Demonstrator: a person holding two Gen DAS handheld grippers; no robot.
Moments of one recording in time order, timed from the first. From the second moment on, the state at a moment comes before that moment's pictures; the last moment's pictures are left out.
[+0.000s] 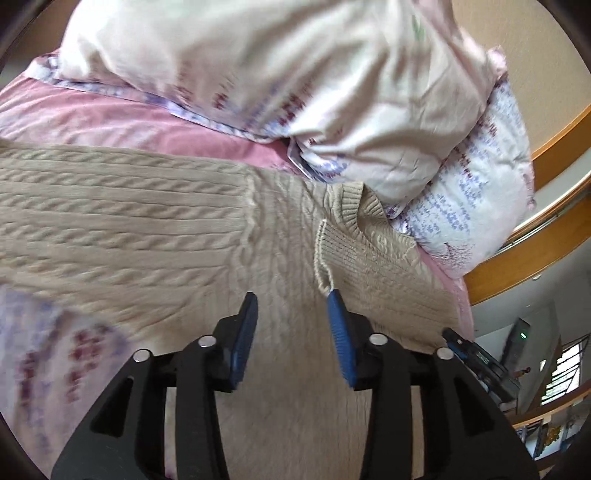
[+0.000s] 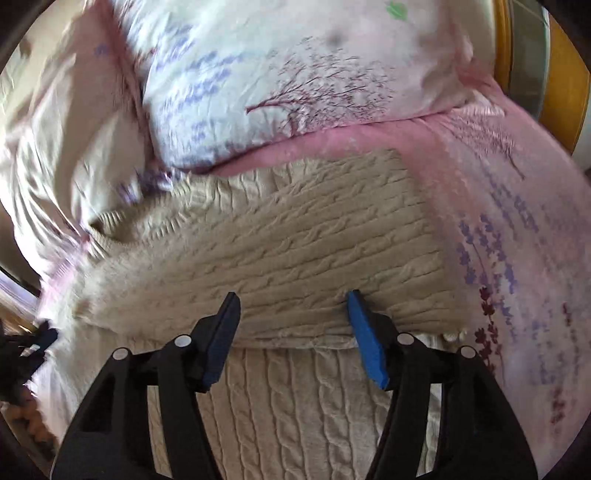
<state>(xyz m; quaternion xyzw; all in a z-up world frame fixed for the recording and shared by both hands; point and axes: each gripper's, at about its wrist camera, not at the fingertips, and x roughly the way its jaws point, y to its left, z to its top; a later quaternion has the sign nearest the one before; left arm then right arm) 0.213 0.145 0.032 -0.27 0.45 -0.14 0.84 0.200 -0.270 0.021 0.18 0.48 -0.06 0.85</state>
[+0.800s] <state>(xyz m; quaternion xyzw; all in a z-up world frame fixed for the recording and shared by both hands) 0.131 0.436 -0.005 -0.50 0.35 0.19 0.77 0.232 -0.103 0.030 0.13 0.50 0.13 0.85</state>
